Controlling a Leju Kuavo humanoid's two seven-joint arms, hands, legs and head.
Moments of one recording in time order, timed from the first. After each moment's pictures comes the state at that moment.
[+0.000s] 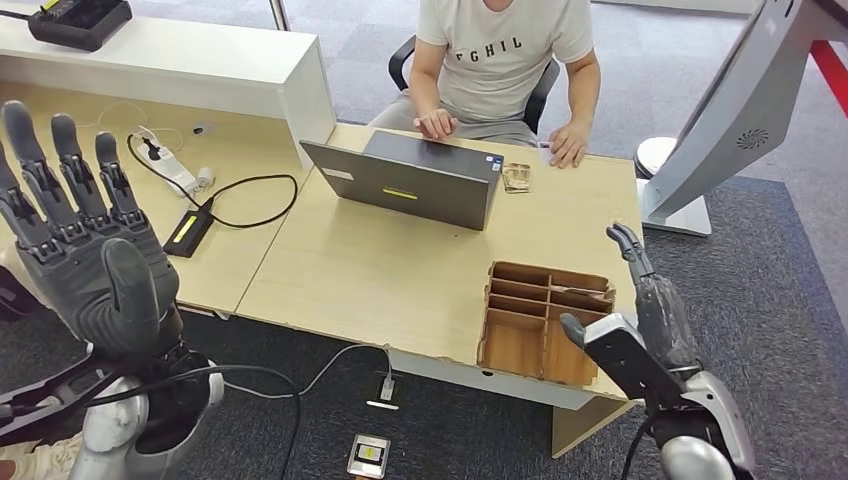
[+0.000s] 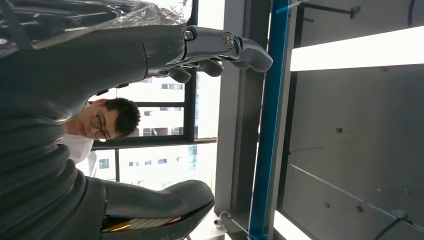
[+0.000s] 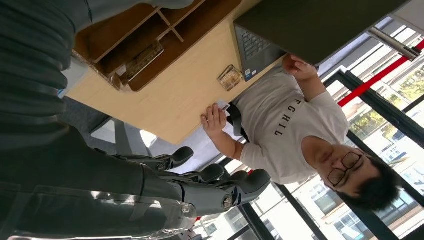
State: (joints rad) left arm -0.10 0.18 -0.45 -2.19 0.41 0.42 -0.70; right arm -0.34 -0.34 0.55 -1.56 0.53 -0.22 -0.03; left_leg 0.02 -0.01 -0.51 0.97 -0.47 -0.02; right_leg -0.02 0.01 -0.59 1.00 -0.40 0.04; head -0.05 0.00
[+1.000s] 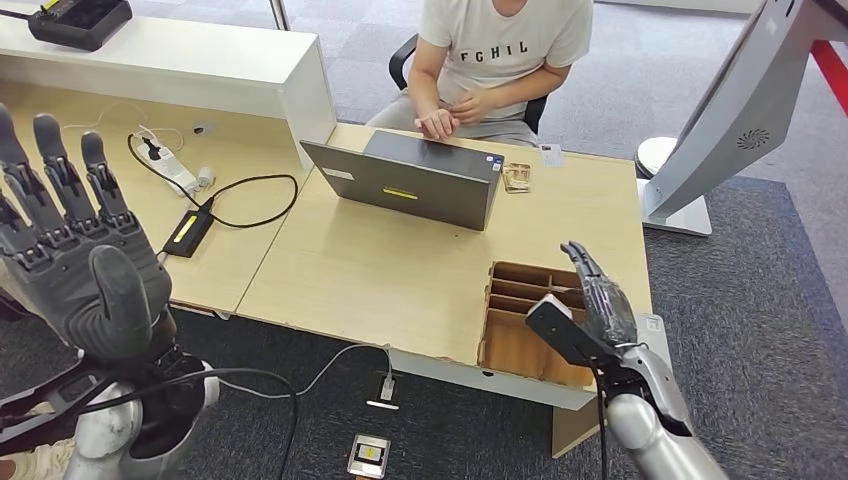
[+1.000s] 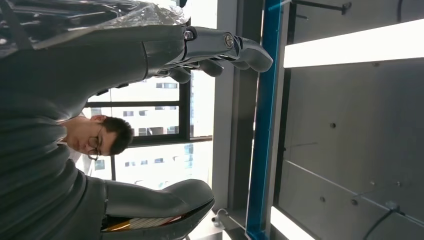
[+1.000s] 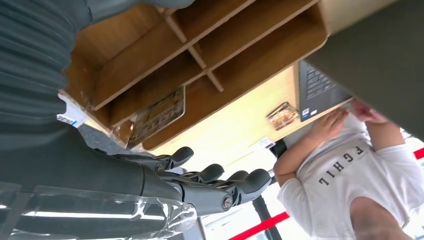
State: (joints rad) left arm -0.10 0.18 -0.45 -2.21 0.39 0.40 -0.70; right arm -0.50 -0.20 0.64 -1.07 0.61 -0.25 -0.08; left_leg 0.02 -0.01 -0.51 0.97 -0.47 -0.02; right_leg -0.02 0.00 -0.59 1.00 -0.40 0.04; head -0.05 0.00
